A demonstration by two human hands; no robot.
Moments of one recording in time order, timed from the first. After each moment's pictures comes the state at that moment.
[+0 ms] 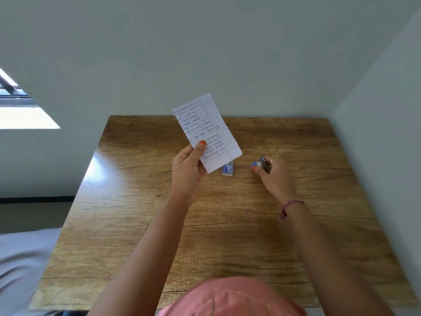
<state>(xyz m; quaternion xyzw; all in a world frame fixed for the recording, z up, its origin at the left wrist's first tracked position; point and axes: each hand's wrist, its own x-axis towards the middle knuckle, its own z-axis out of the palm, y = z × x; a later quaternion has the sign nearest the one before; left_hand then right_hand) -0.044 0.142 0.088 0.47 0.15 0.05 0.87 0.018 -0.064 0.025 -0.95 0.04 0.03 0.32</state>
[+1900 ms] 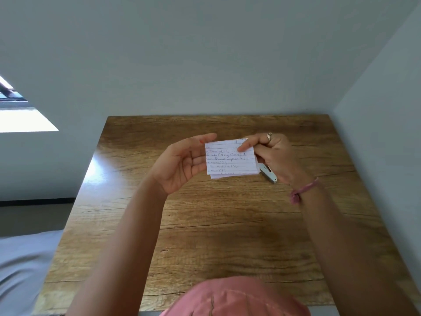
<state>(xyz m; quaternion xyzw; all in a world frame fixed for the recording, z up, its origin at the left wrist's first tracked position) -0.034 0.184 0.118 0.46 0.06 -0.20 0.86 0.013 -0.043 0.115 -0.69 -0.16 0.14 0.69</state>
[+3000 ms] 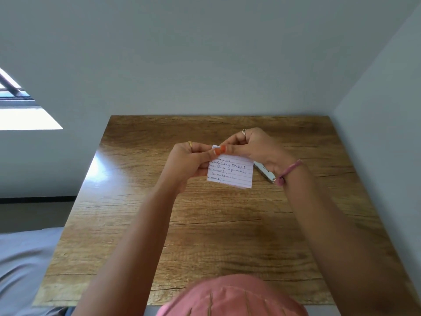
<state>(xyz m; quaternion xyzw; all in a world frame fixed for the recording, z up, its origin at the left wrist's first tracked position) -0.040 0.156 0.117 0.67 0.12 -0.08 0.73 0.031 -0.021 0.124 -0.78 -0.16 0.24 0.55</state>
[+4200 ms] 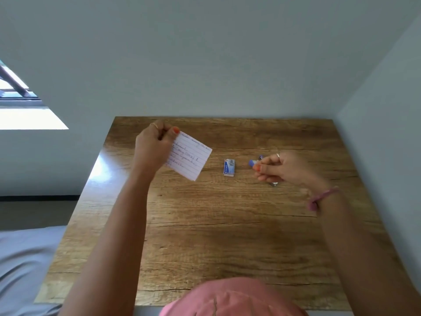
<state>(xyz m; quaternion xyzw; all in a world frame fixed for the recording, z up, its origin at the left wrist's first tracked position) -0.026 0.211 0.122 0.85 0.16 0.16 0.47 0.018 -0.087 0.094 -0.78 -0.05 0.28 0.56</state>
